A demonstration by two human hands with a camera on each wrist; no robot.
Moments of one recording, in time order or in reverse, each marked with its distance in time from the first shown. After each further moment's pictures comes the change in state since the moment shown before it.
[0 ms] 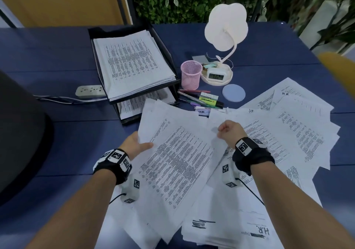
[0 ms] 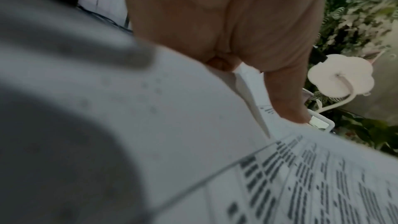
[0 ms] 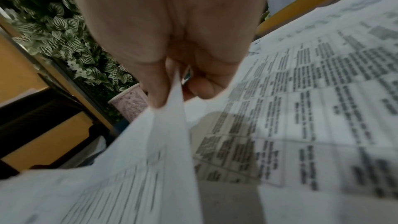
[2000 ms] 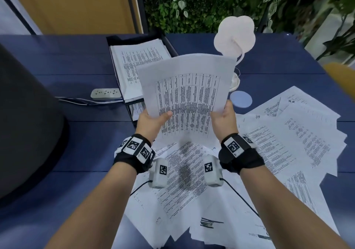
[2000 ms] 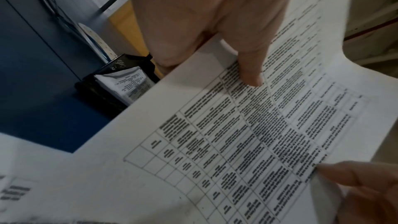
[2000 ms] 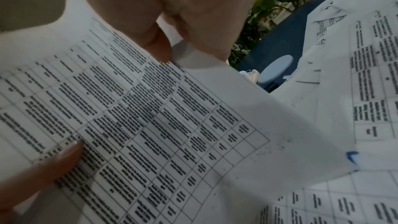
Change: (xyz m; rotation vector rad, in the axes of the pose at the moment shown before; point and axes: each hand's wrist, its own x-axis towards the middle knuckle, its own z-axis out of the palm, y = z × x) left_hand -0.052 0.099 0.010 -0.463 0.267 0.347; right_hand -0.055 -0.100 0.021 0.620 0.149 -0.385
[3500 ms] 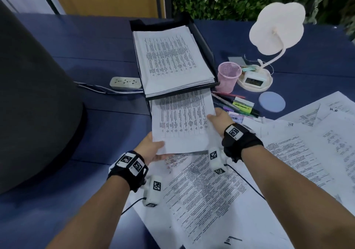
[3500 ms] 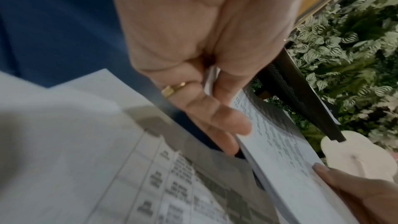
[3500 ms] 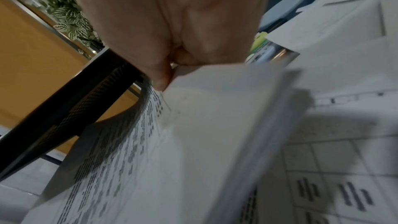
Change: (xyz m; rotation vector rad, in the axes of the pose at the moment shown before) left_hand 0.013 -0.090 -0.076 -0.055 -0.066 -0.581; right_hand 0.066 0.068 0.068 -0.545 -0.381 0.367
